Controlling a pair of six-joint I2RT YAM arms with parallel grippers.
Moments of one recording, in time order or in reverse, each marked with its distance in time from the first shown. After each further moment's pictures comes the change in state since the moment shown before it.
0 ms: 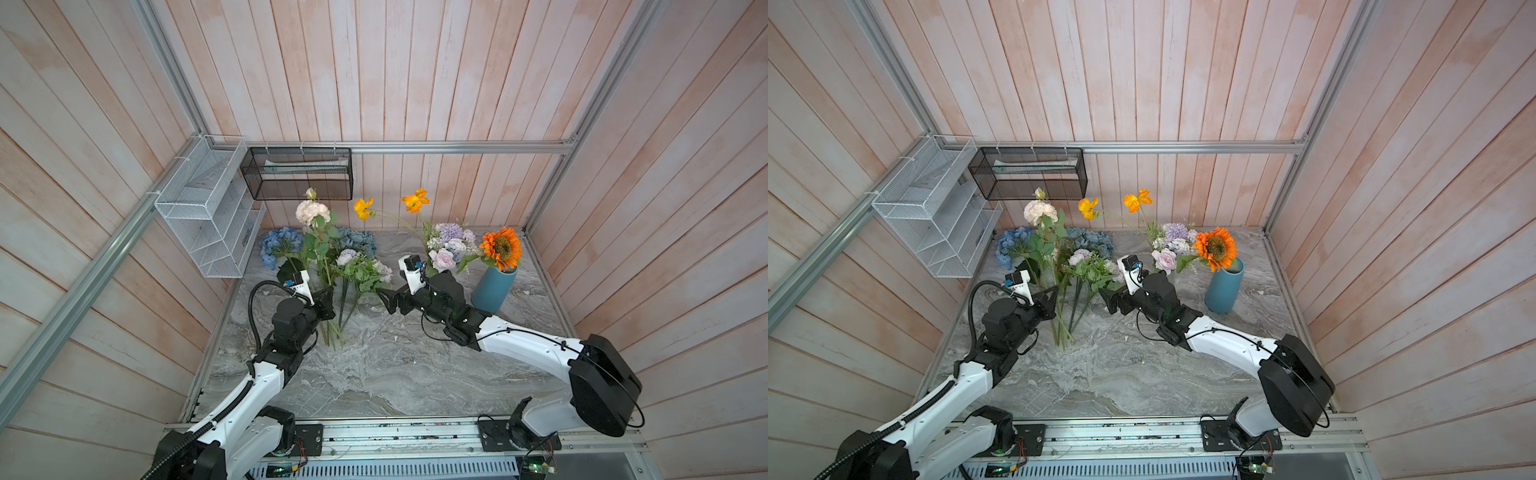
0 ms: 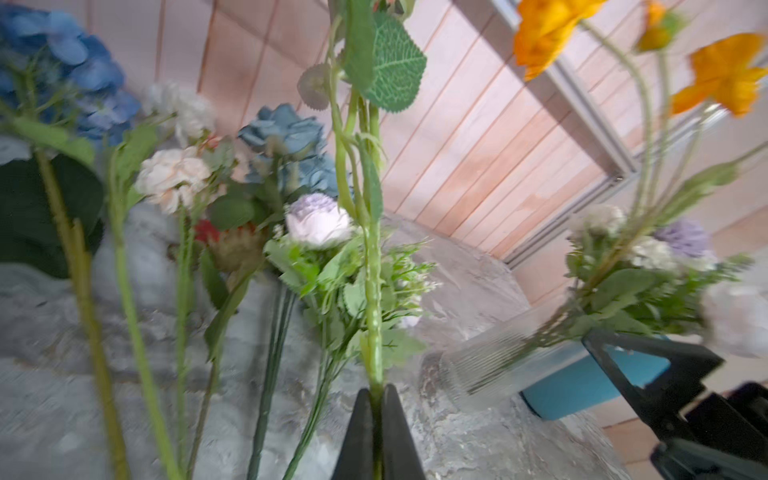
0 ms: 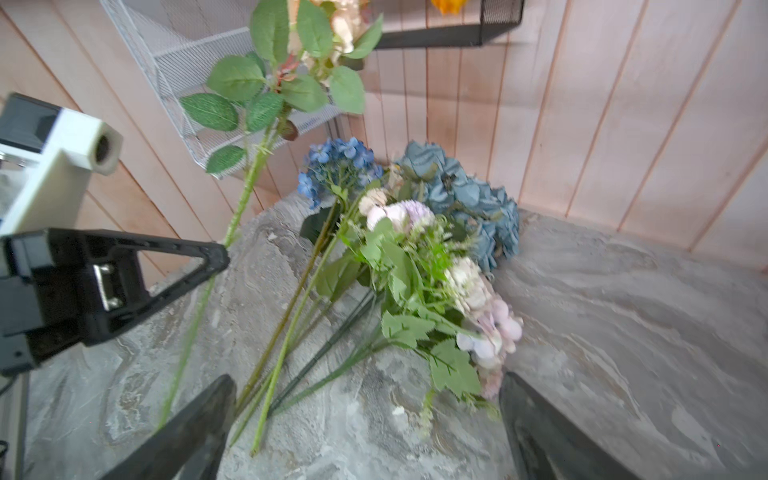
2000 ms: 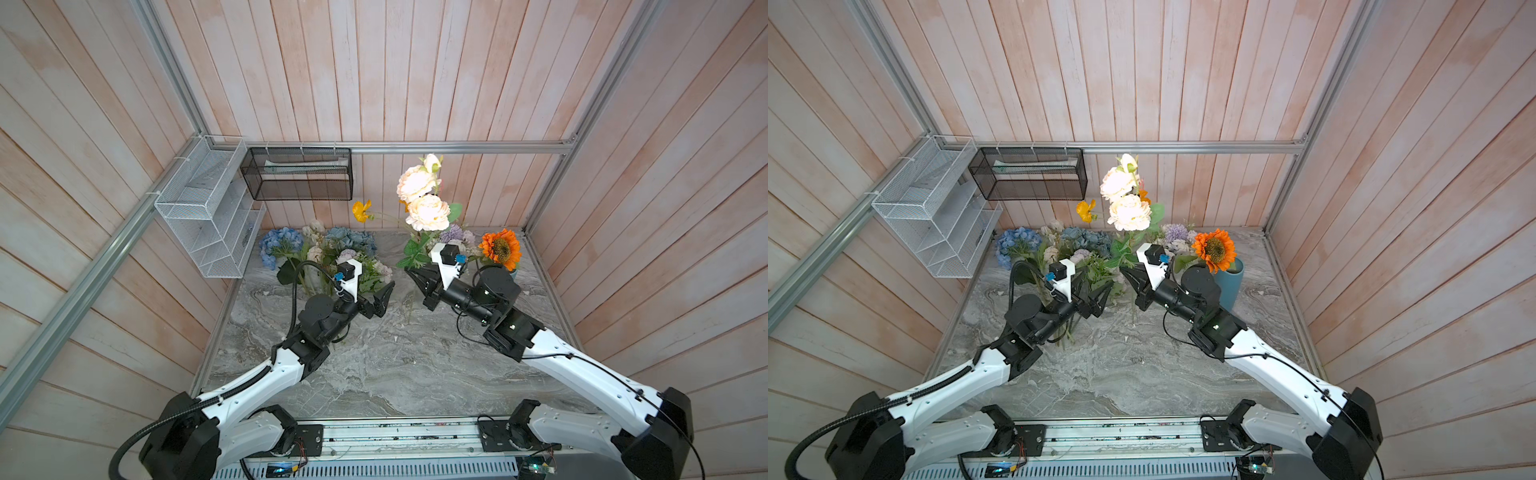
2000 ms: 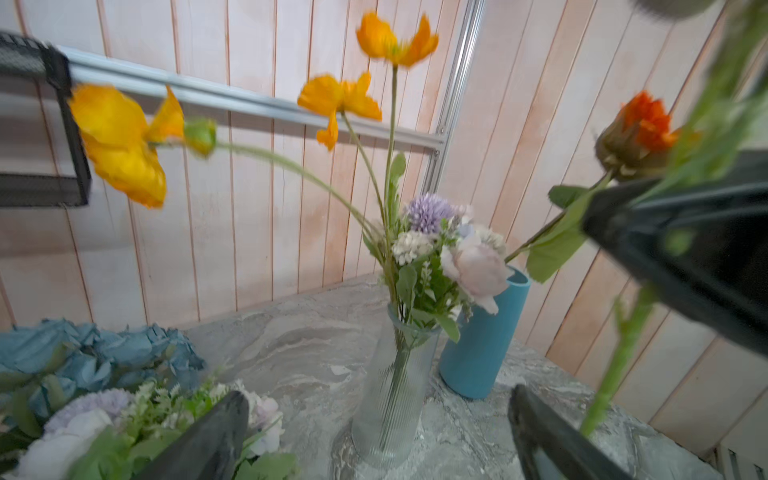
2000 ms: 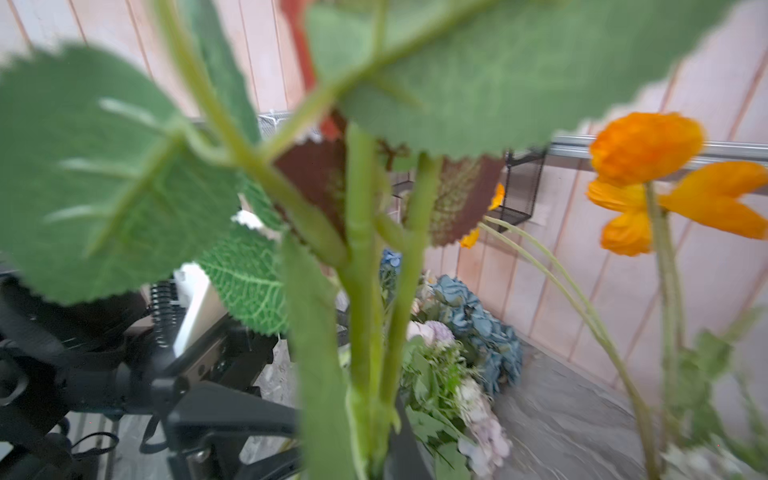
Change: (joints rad) left arm -0.341 0.214 0.171 0.212 -0.033 0.350; right arm -0.052 -0.385 -0.021 -0.148 -0.110 -0.134
